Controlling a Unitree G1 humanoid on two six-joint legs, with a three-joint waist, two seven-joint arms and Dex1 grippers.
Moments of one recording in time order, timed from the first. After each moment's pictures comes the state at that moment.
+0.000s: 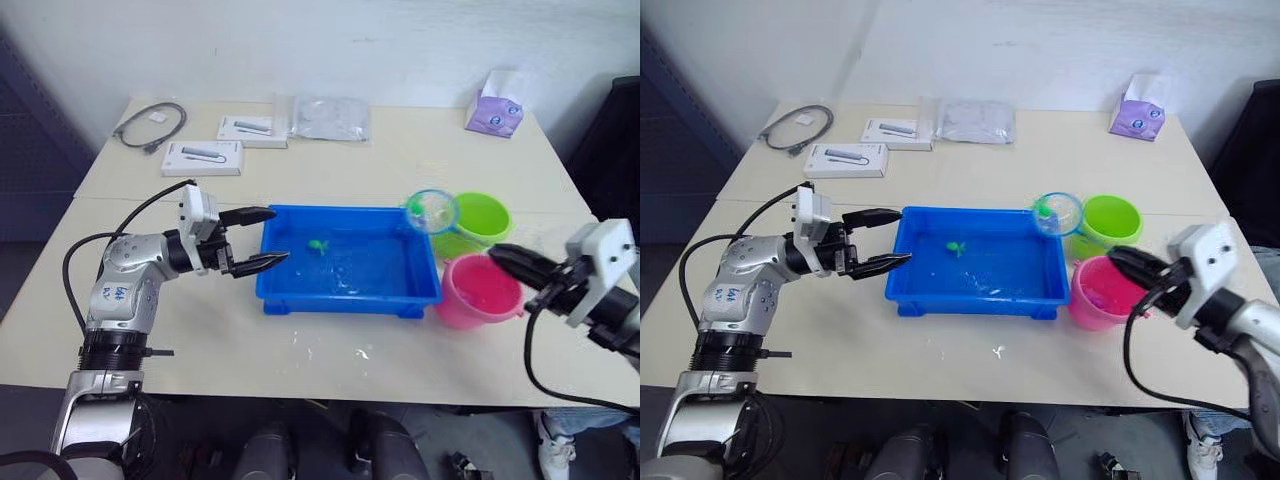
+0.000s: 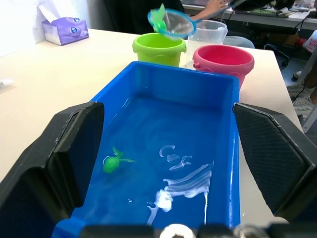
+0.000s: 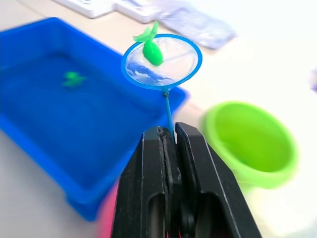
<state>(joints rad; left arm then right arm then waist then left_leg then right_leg) -0.58 0.55 0.08 0.22 -0.45 0.16 -1.15 -0.01 -0.75 -0.56 -0.44 0.48 0.54 0.76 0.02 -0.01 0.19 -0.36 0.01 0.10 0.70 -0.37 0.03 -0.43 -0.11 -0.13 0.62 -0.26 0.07</state>
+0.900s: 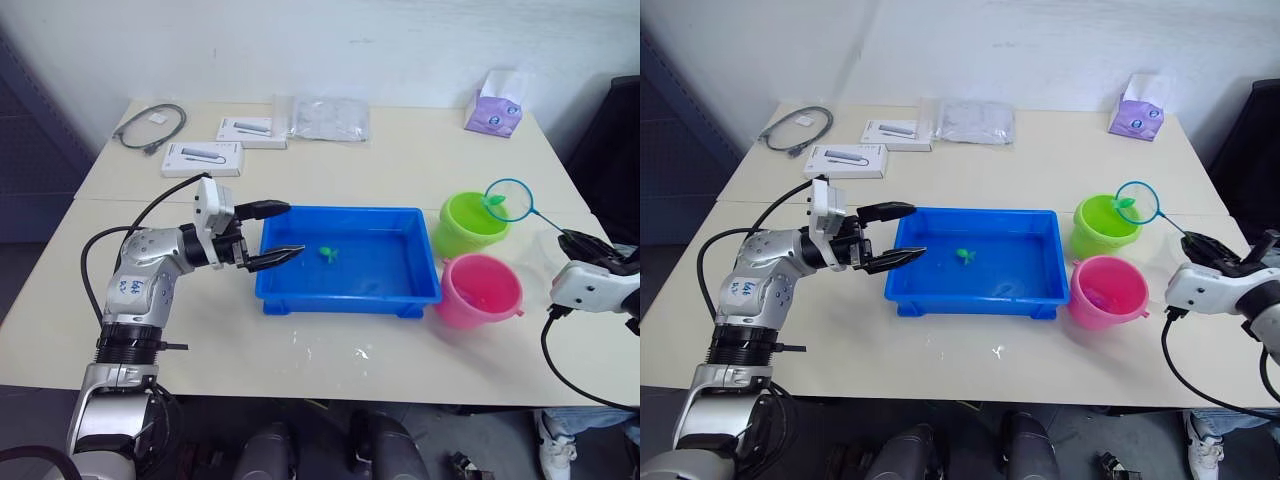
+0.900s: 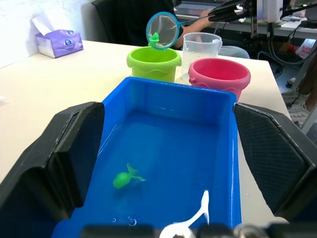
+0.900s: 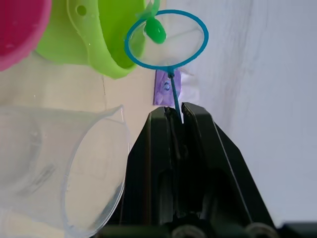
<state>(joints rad) -0.61 0.50 0.06 0.20 -0.45 0.21 -1.12 0.02 -1.05 -0.33 0.16 -0.51 -0.52 0.22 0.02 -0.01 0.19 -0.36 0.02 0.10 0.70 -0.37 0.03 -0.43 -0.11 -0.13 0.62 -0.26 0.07</state>
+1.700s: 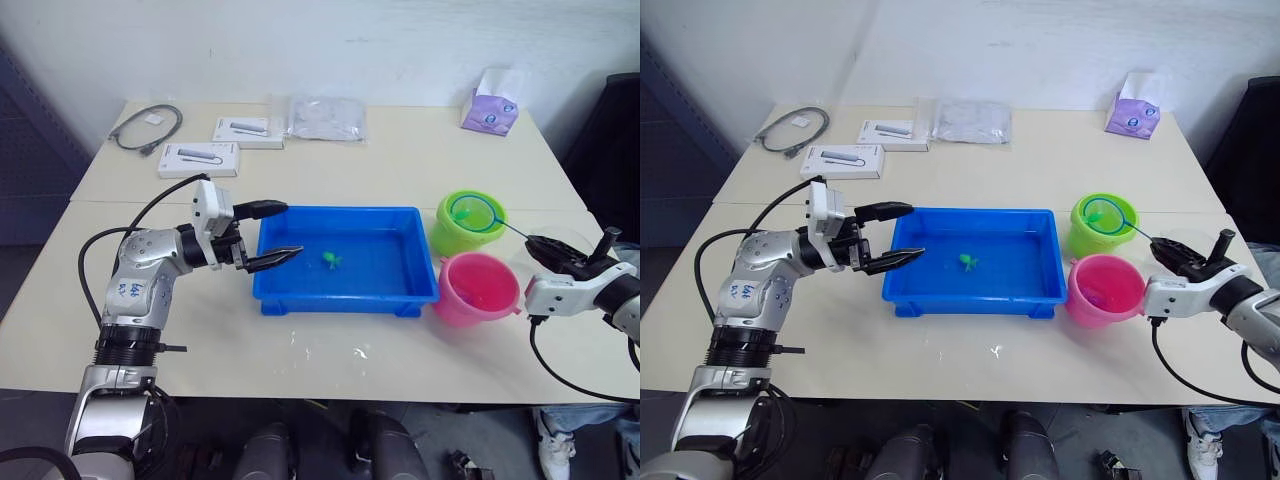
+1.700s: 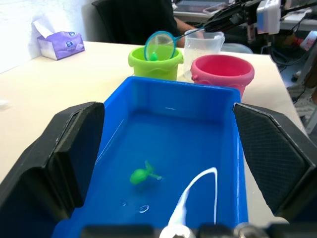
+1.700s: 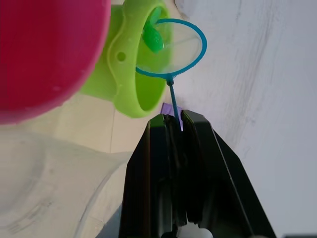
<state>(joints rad) -0.60 0.52 0.06 0.20 -0.42 0.15 -1.10 -0.07 -1.11 -0.19 0.24 -0.58 -0.60 0.17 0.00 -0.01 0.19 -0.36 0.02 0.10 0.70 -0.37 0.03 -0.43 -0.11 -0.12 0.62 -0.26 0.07</state>
